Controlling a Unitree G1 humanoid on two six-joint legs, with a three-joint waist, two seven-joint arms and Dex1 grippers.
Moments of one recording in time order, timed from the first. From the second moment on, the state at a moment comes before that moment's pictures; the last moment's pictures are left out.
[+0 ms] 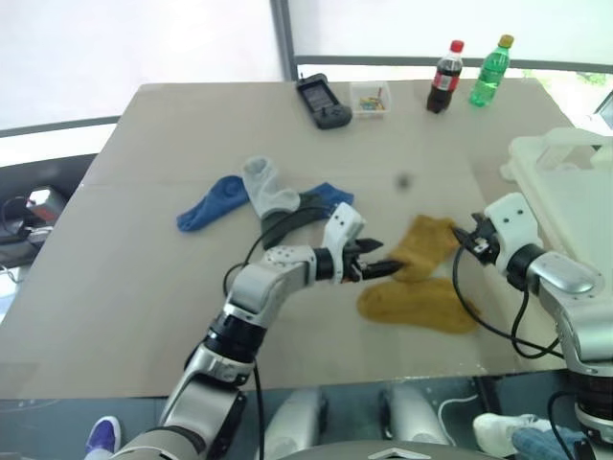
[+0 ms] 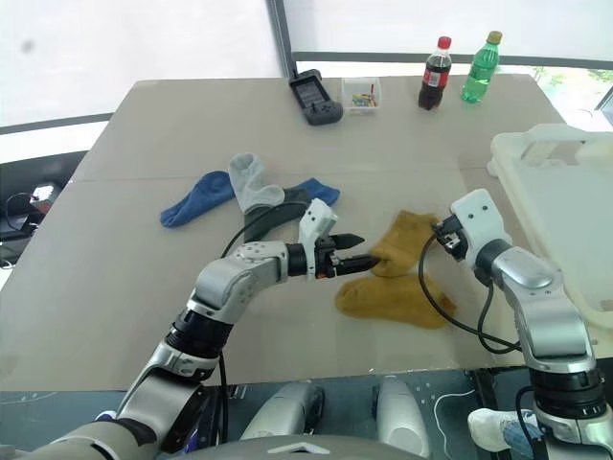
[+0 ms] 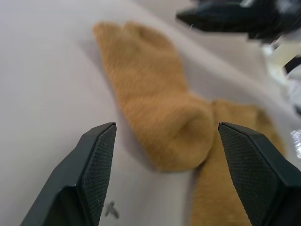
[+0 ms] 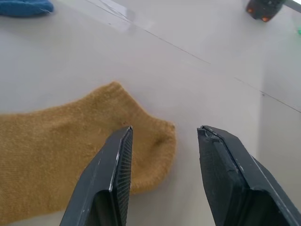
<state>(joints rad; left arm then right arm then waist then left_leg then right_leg) -0.53 0.22 -0.32 0.02 -0.37 0.74 -0.68 -0.22 -0.57 -0.07 -0.35 0.12 0.65 0.52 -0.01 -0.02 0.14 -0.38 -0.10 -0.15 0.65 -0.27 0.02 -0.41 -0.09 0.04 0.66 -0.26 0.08</state>
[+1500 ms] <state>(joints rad) -0.75 0.38 -0.34 0.47 -0.12 0.29 -1.13 -0.16 -0.51 0.06 -0.57 0.14 1.06 0.41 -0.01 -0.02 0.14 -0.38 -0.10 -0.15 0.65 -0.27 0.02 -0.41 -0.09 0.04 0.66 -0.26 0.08</state>
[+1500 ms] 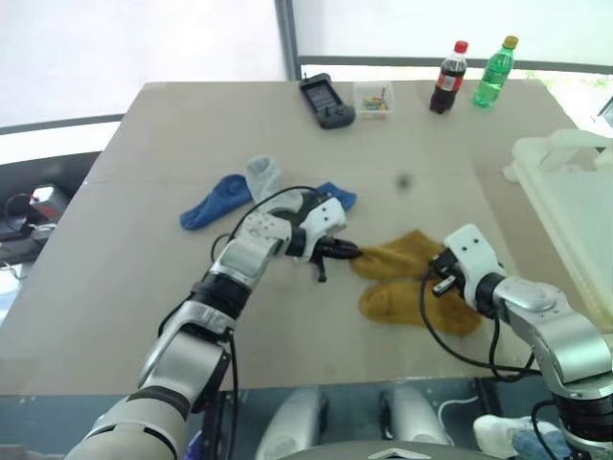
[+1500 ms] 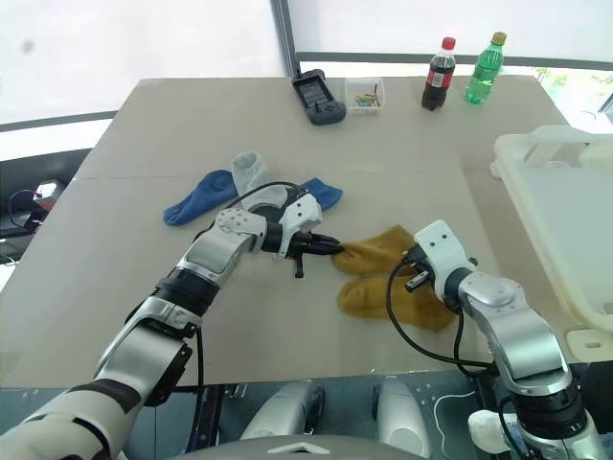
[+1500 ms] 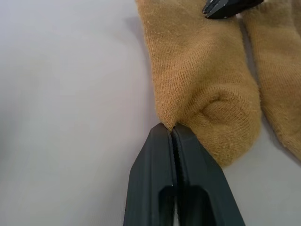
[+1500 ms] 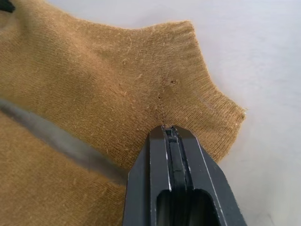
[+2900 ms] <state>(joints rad) -0.50 0.31 -0.23 0.07 -0.25 0.54 -0.86 -0.20 -0.50 -0.11 -0.37 0.31 0.83 0.47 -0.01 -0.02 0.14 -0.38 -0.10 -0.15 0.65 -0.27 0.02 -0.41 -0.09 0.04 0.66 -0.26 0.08</state>
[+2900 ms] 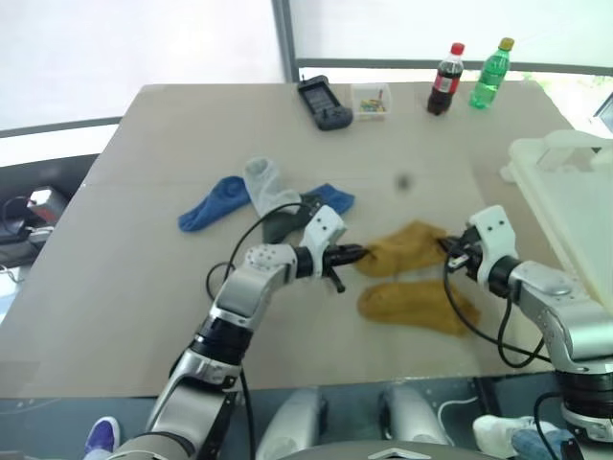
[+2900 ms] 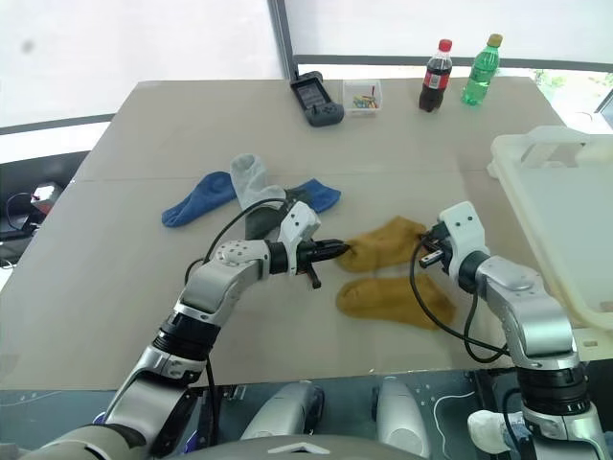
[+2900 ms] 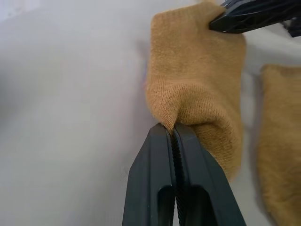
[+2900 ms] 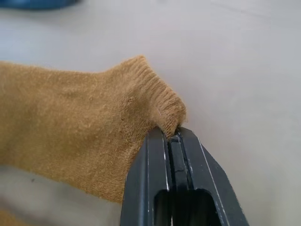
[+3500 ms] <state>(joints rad) -0.55 0.45 -0.26 -0.06 -0.47 0.75 -1.11 0.17 -0.40 -0.43 -0.96 0.74 1.19 0.28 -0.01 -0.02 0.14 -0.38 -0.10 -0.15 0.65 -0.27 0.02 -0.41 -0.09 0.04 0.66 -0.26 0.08</state>
